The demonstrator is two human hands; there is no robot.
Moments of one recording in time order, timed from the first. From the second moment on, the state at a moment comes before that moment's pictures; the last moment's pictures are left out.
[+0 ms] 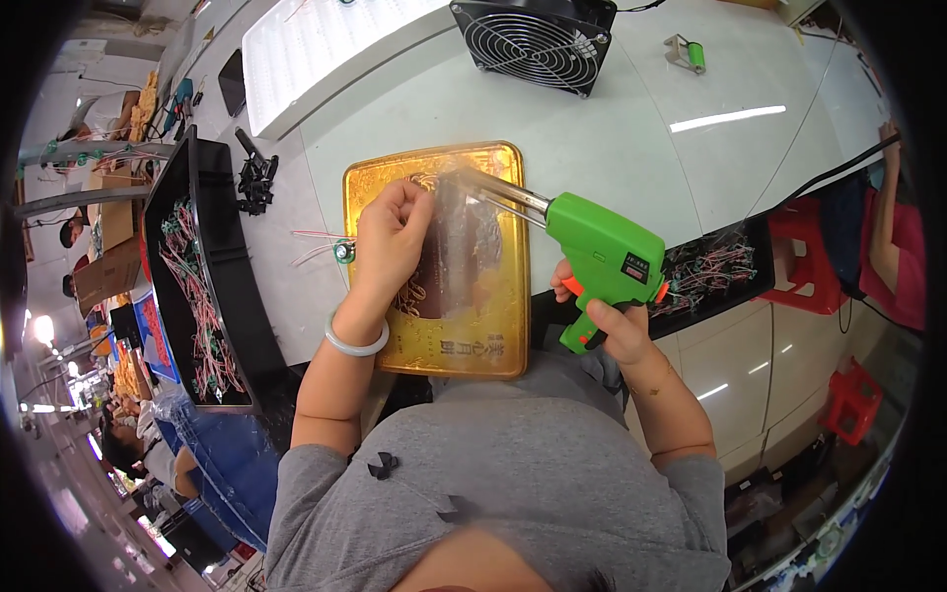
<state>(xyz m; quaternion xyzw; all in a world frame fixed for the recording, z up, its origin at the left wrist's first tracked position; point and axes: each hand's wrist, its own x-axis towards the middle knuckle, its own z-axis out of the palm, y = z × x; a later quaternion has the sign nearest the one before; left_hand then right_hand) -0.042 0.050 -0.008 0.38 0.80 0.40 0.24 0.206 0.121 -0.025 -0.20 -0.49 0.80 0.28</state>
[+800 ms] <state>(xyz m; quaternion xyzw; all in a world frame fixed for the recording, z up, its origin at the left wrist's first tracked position) -0.043 0.048 -0.012 0.42 0.78 0.40 0.25 0.205 0.119 -0.036 -0.21 -0.47 0.81 0.29</state>
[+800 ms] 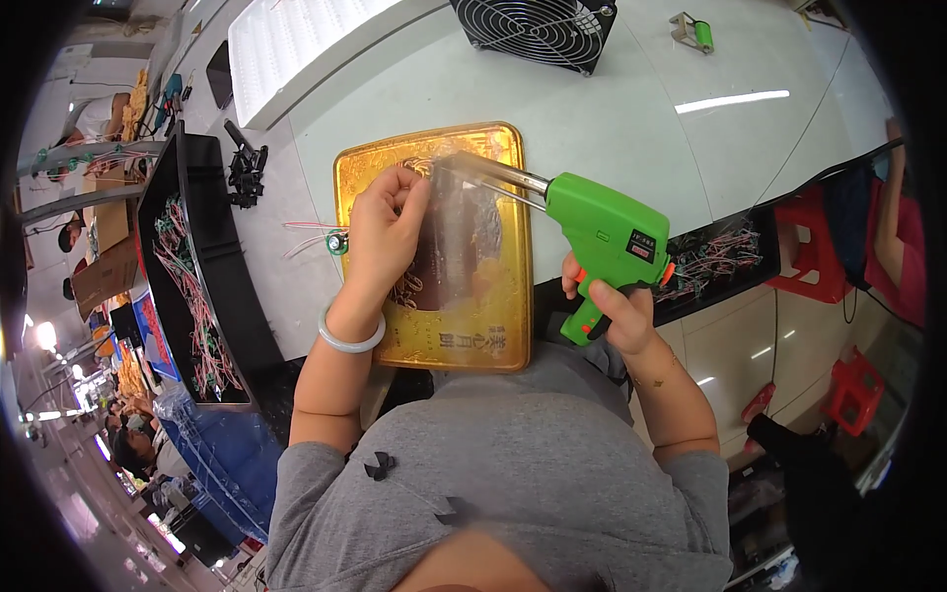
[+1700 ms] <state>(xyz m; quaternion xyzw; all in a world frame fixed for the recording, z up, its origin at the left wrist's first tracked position) -0.043 0.052 -0.011 0.40 0.79 0.41 0.23 0.197 0.108 -0.028 -0.28 -0.48 0.78 0.29</state>
